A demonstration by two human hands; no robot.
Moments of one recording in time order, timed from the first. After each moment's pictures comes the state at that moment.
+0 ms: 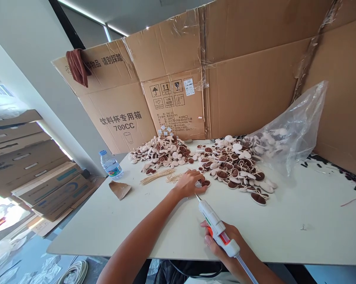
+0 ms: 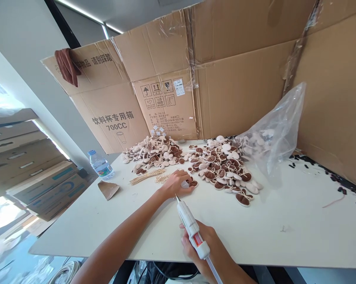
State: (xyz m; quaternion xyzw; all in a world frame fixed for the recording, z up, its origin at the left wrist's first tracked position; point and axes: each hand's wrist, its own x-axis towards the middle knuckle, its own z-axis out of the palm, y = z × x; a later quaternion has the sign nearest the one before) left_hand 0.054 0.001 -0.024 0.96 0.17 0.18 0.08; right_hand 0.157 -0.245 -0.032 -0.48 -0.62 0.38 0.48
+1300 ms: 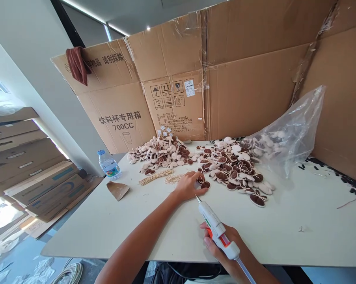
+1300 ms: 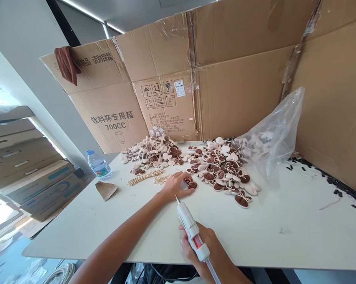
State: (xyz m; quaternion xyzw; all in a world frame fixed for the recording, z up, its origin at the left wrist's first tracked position) left_hand 0.051 -0.009 -0.027 0.94 0.25 0.22 0.13; right_hand 0.153 -0.240 -0.045 -0.49 -0.62 0.36 0.50
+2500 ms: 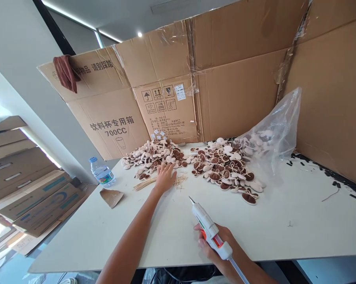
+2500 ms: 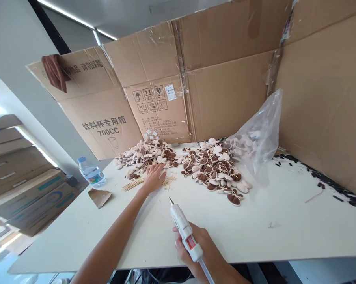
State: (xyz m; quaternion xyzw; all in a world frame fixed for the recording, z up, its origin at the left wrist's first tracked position) left_hand 0.003 0.066 -0.033 0.89 0.39 0.24 -0.02; right_hand 0.153 -0.240 -0.035 -0.48 -0.59 0.38 0.53
